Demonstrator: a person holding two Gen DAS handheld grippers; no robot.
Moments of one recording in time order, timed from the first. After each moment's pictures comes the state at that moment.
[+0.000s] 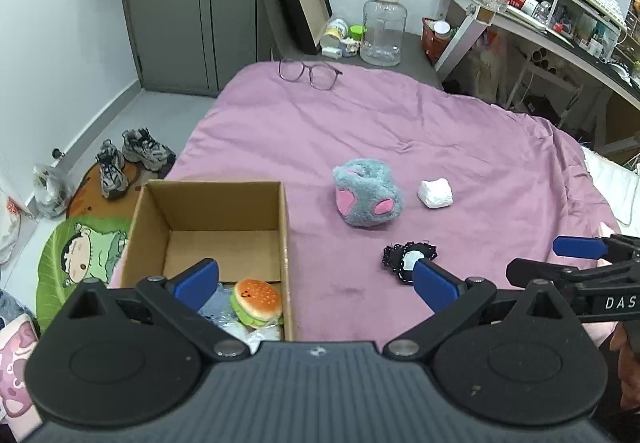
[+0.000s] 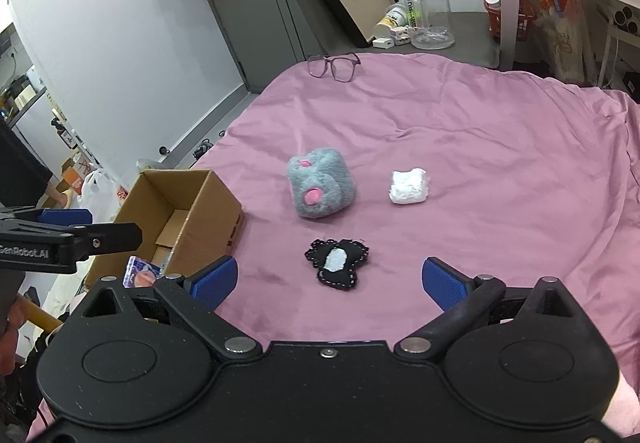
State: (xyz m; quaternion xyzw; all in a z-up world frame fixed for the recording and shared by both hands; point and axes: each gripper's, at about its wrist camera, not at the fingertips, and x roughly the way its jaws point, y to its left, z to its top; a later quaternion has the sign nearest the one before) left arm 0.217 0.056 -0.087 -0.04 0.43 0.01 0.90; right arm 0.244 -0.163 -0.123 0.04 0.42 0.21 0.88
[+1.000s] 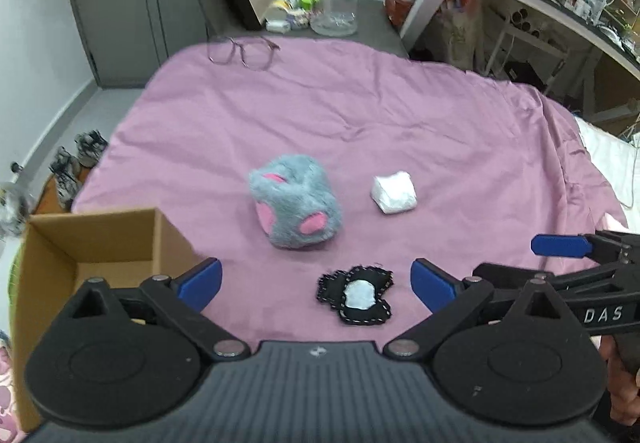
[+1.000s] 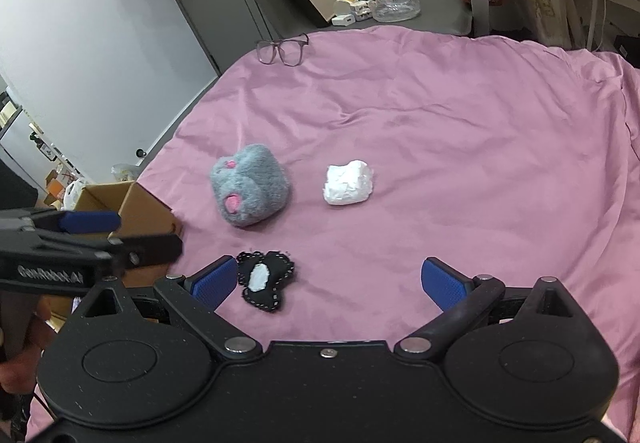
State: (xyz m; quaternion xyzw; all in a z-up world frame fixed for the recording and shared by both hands) left arm 0.300 -0.017 -0.139 -0.02 0.46 -0.04 0.89; right arm 0.308 -0.208 -0.171 0.07 0.45 0.19 0.87
